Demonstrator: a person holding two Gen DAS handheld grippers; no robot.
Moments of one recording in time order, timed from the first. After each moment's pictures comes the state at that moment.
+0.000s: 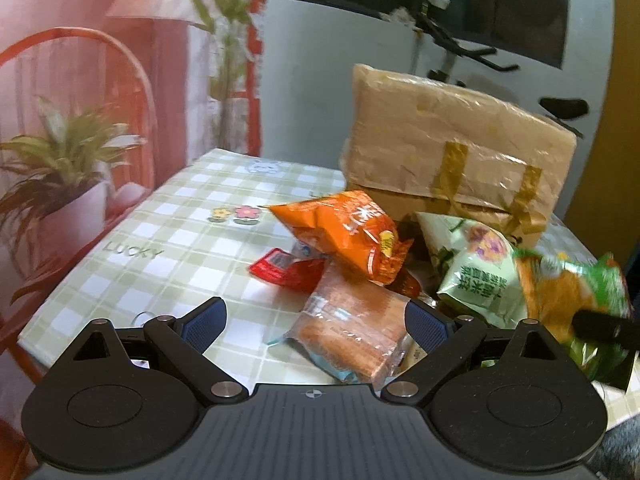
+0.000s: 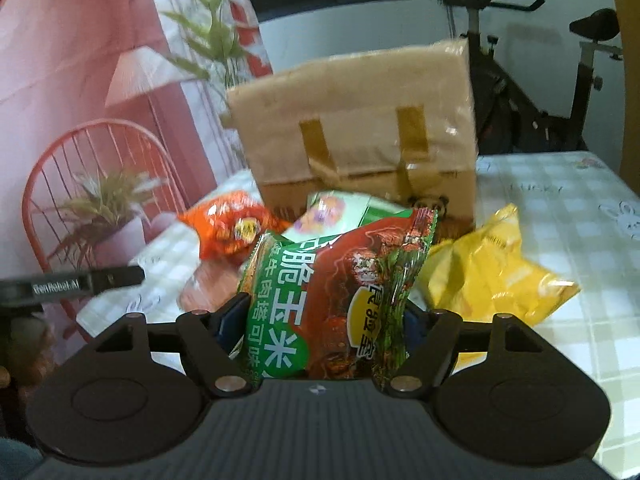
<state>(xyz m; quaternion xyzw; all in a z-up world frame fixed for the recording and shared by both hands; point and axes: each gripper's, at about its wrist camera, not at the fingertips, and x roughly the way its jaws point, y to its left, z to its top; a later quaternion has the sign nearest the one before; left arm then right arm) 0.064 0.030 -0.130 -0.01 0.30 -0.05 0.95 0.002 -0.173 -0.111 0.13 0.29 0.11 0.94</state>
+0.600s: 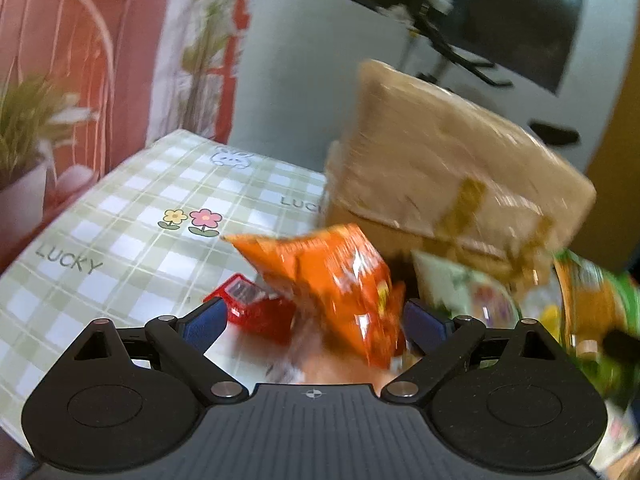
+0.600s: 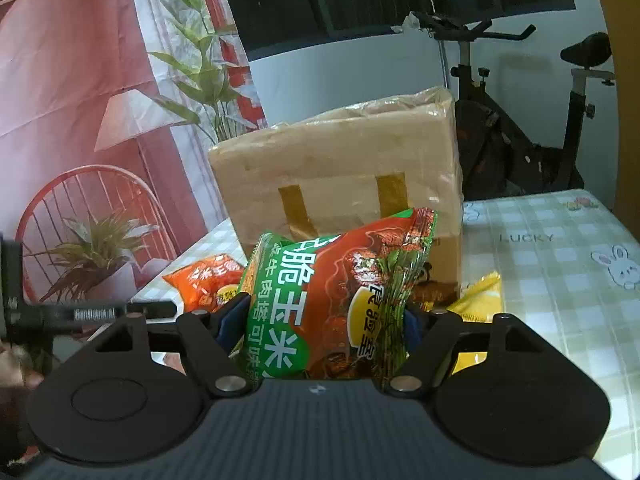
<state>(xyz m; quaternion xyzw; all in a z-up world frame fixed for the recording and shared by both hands) 0.147 0.049 -0.140 -0.10 0.32 -0.08 0.94 0.028 -0.194 -0.089 0.14 0.24 0.10 0.96</state>
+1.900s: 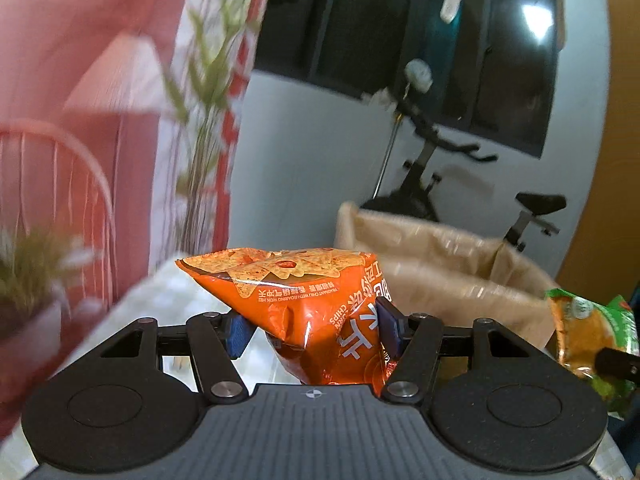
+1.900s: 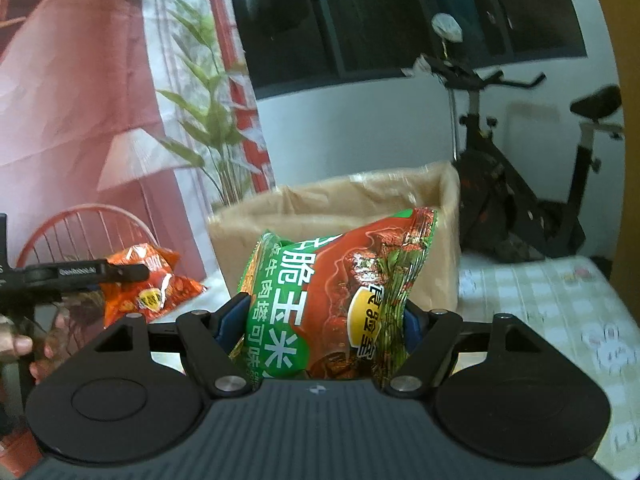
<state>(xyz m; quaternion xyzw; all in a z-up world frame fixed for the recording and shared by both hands) 0.155 0.043 -0.031 -0.06 0.19 -0.08 0.98 0.052 -0.210 -0.033 0.11 0.18 0.11 0.97</state>
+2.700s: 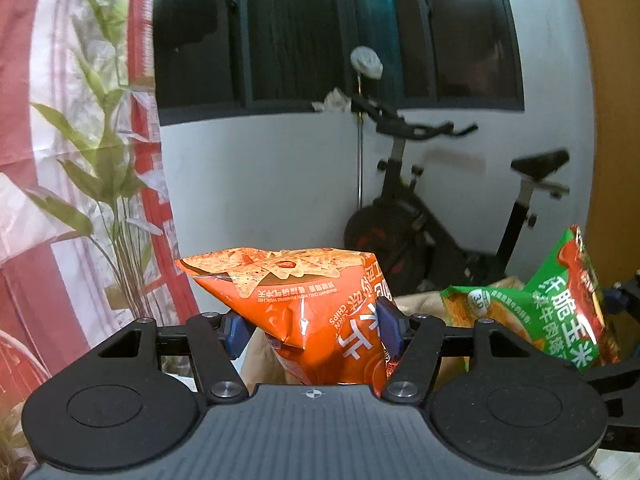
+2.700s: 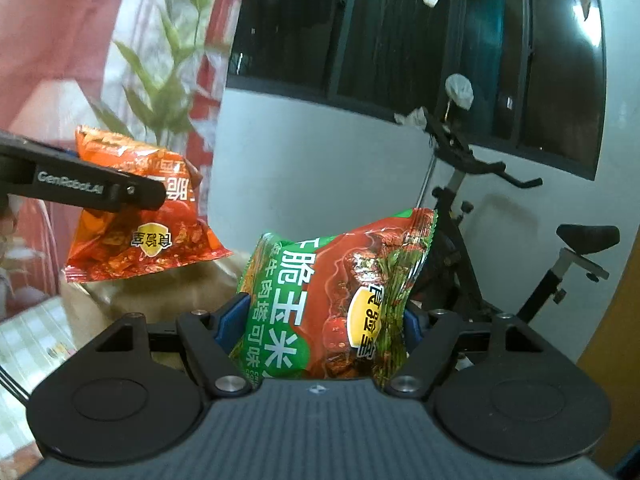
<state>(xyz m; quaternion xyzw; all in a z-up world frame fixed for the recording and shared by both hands) 0.299 -0.107 0.008 0.08 0.17 -0.09 0.98 0.238 -0.191 -0.002 -0.08 0.17 0.02 0.98</state>
